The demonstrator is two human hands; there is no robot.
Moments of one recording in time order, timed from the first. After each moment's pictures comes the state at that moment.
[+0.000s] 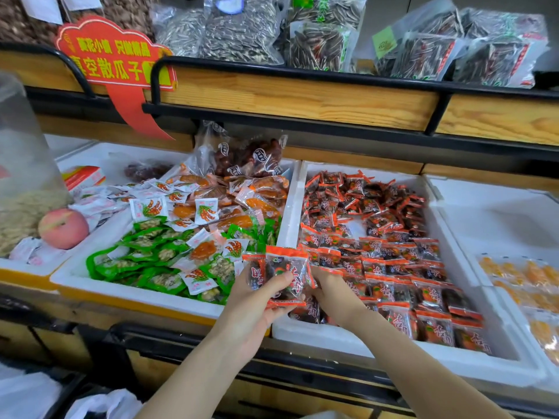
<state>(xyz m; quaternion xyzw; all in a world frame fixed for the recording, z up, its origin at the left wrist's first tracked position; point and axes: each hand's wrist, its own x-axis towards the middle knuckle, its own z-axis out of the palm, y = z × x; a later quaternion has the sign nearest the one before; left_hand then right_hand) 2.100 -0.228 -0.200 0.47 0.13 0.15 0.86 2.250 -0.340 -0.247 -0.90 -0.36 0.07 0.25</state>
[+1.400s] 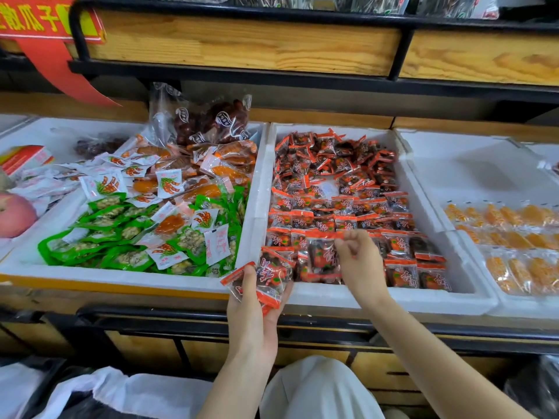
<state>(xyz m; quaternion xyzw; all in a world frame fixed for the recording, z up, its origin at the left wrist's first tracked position) 2.107 -0.295 -0.244 0.24 0.27 0.22 0.90 2.205 -0.409 -0.227 -0.81 -0.11 -0.06 0.57</state>
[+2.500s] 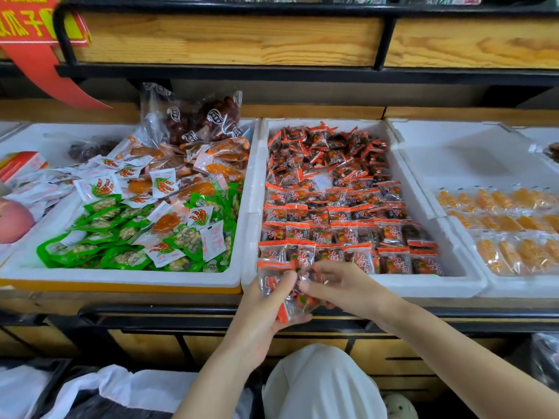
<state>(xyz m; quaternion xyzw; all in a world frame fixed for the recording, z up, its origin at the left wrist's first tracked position) 2.092 -0.290 -0.248 0.54 0.11 0.03 0.83 2.166 -0.433 -0.213 -0.80 -0.24 0.25 0.50</state>
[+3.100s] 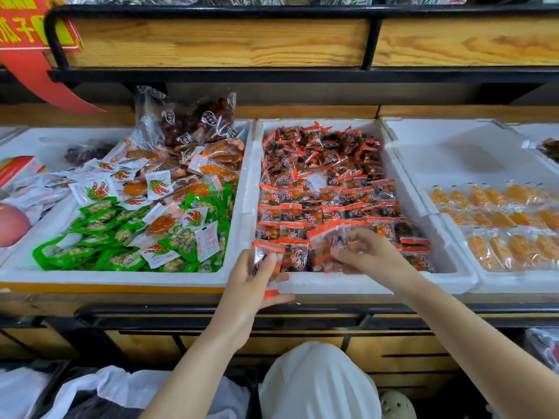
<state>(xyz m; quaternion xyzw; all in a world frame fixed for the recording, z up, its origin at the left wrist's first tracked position) 2.100 -0.289 -0.224 0.61 0.16 0.09 0.77 2.202 -0.468 -0.202 -0.82 -0.15 0.15 0.54</state>
